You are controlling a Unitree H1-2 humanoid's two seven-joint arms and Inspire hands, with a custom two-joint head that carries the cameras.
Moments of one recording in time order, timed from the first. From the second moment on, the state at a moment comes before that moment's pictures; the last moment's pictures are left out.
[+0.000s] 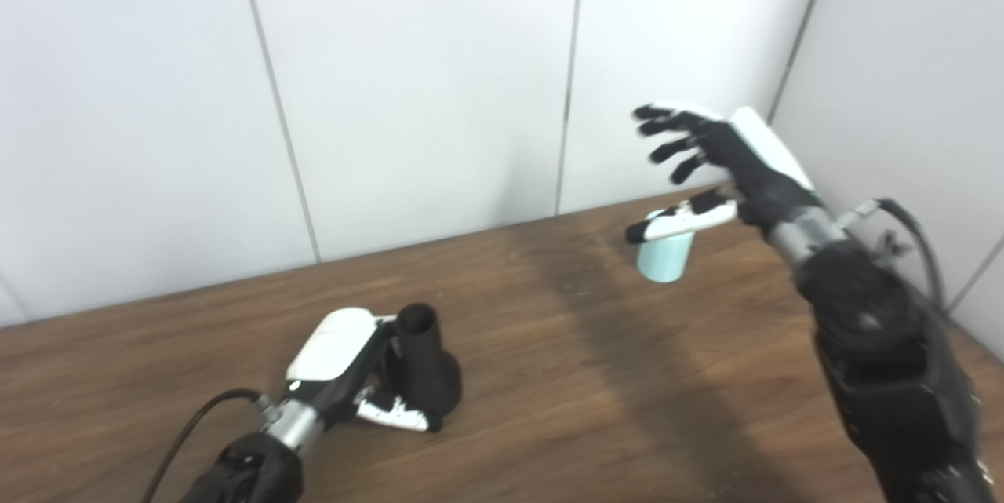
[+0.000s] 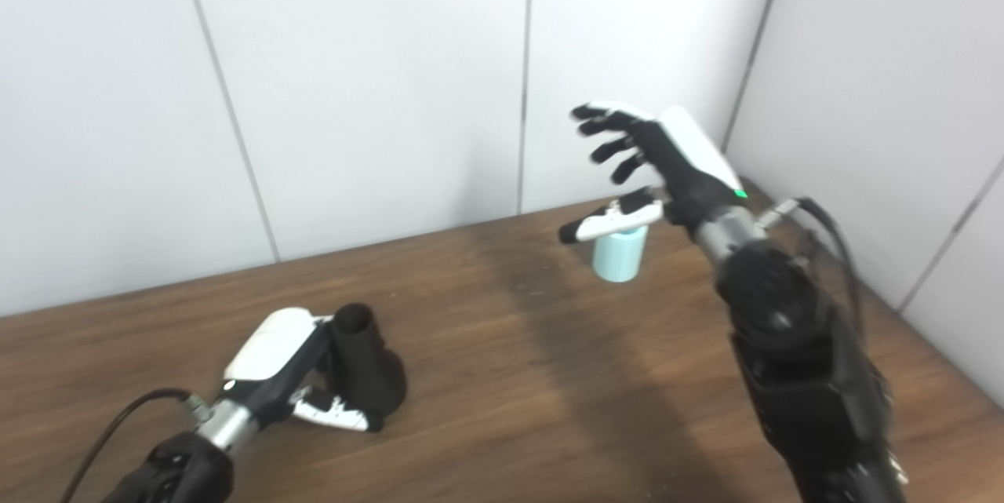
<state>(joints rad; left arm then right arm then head) -0.56 0.28 -0.58 0.40 0.65 -0.19 0.05 -0.43 -0.52 -0.19 -0.34 -0.47 0.47 0.39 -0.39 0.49</state>
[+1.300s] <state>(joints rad) -0.58 0.29 -0.58 0.52 0.61 -0.34 0.14 -0.74 -0.60 -0.10 0.33 -0.82 0.47 0.75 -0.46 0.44</state>
